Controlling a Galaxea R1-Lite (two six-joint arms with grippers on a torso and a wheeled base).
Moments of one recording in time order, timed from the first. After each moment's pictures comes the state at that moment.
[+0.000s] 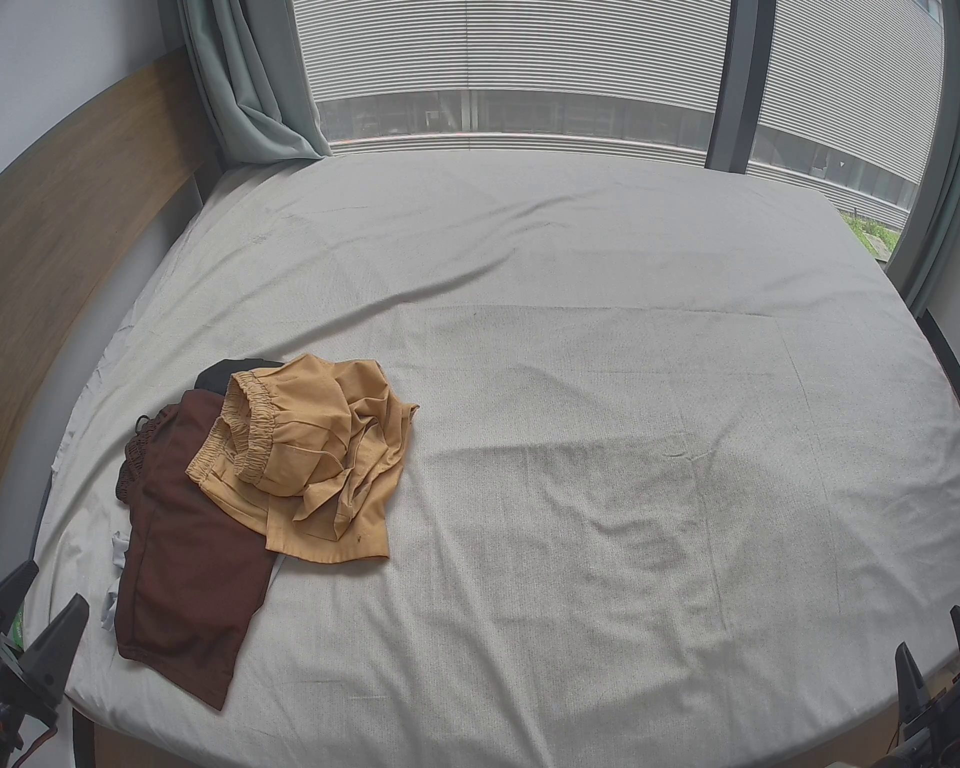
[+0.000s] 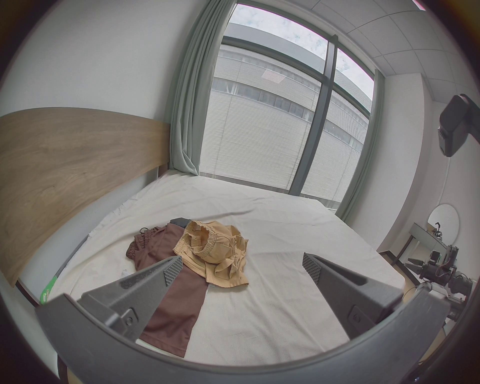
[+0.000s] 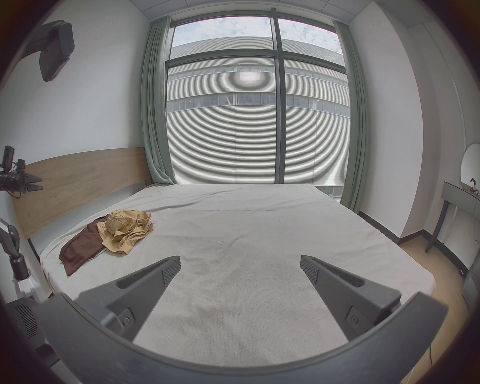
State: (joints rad) left arm -0.10 0.40 -0.28 -0.09 -0.11 -0.19; right arm 0.00 0.02 -0.02 0.00 0.01 -0.01
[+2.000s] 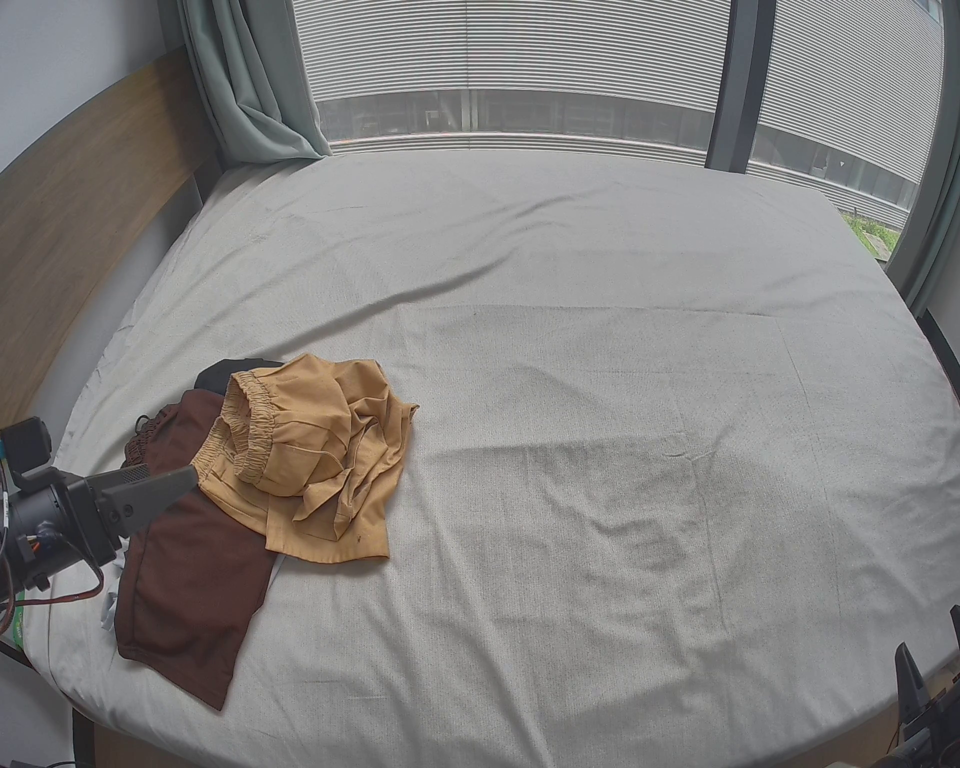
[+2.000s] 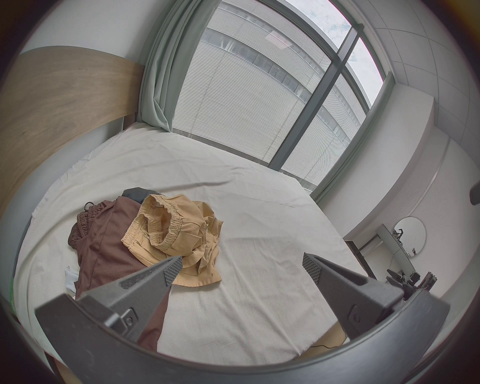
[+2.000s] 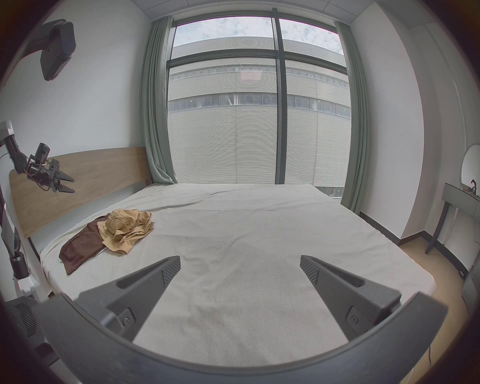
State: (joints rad) left arm 0.03 1.11 -0.46 -0.39 -0.52 -0.23; right arm 0.00 0.02 -0.02 0.00 0.01 -0.01
